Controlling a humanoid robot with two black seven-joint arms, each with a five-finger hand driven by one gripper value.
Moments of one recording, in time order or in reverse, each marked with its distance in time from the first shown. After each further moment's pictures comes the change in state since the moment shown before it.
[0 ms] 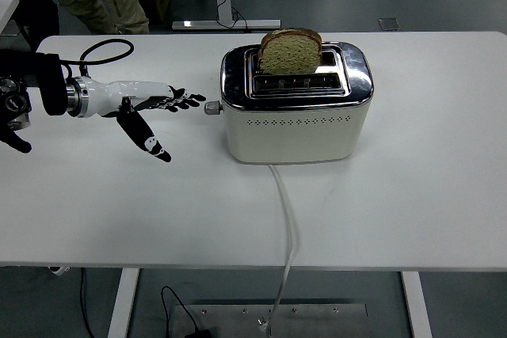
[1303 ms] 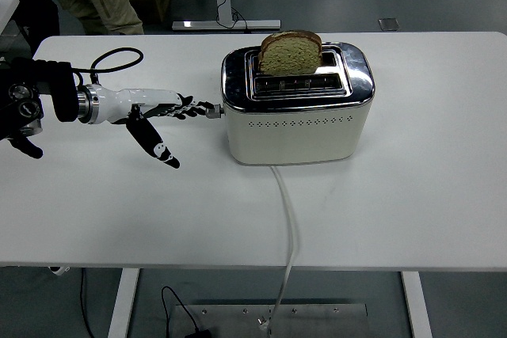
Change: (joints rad) left arm 0.022 -0.047 0.001 0.022 -0.001 0.001 0.000; right arm 0.000 0.000 0.000 0.000 0.000 0.000 -0.001
